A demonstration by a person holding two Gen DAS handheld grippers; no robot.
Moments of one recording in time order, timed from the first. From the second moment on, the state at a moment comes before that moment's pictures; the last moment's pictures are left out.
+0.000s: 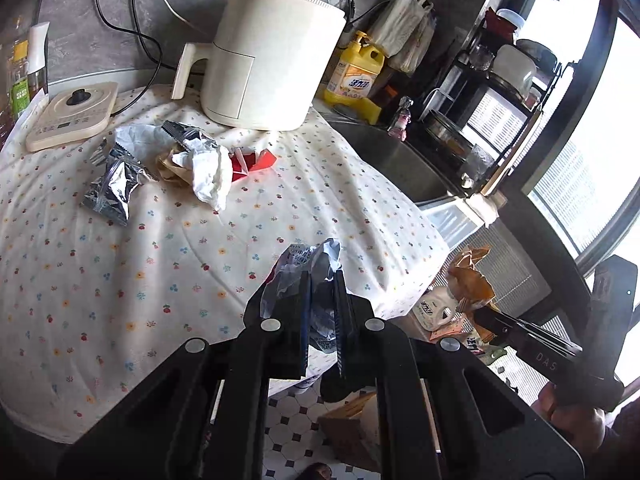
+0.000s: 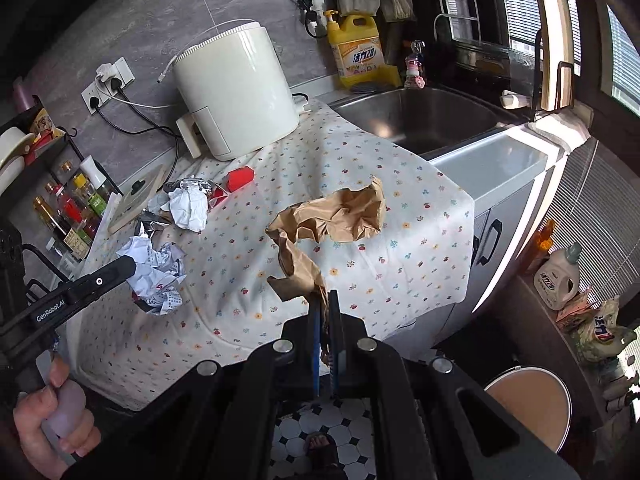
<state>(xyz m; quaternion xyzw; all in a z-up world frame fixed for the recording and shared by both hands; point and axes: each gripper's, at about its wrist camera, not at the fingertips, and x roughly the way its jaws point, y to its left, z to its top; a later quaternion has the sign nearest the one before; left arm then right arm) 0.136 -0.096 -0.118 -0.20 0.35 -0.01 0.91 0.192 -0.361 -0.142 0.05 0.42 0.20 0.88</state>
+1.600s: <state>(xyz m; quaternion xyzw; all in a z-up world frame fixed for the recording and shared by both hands) 0.184 -0.473 -0.218 -0.11 0.52 -0.28 0.80 0.087 -0.729 -0.217 0.18 0.50 -0.09 0.84</state>
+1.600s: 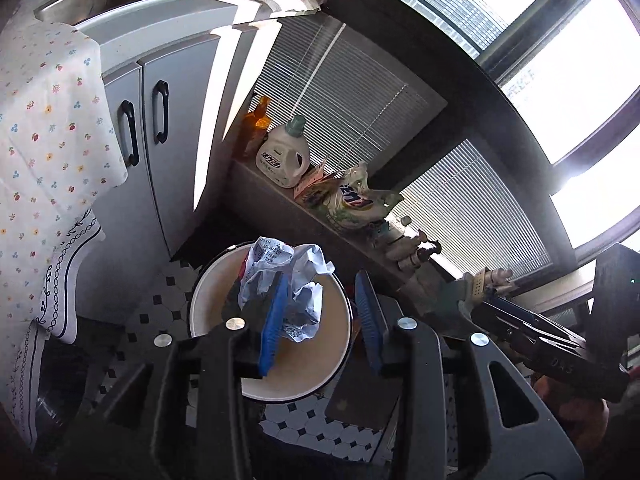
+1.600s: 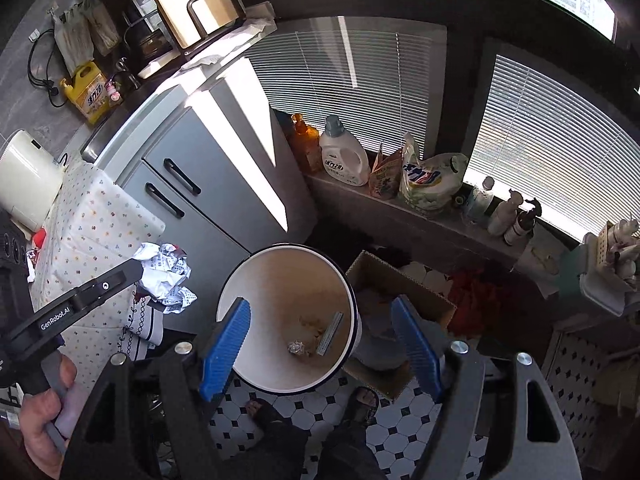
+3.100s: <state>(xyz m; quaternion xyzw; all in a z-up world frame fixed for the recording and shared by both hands) 0.139 -0.092 -0.117 -0.15 0.36 0.04 0.92 0.184 -0.399 -0.148 0.09 0.41 0.12 0.90</state>
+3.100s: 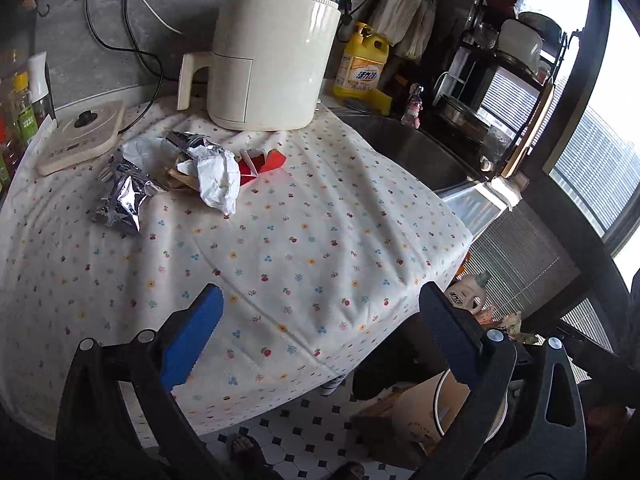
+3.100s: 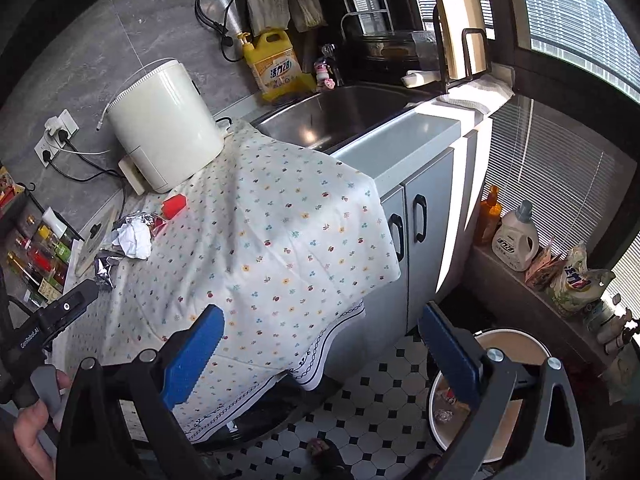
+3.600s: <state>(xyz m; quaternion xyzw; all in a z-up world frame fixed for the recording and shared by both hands) 0.105 0.046 -0.105 -0.13 0.30 0.08 0.94 0.201 -0.237 -0.139 0.07 0.38 0.15 0.91</state>
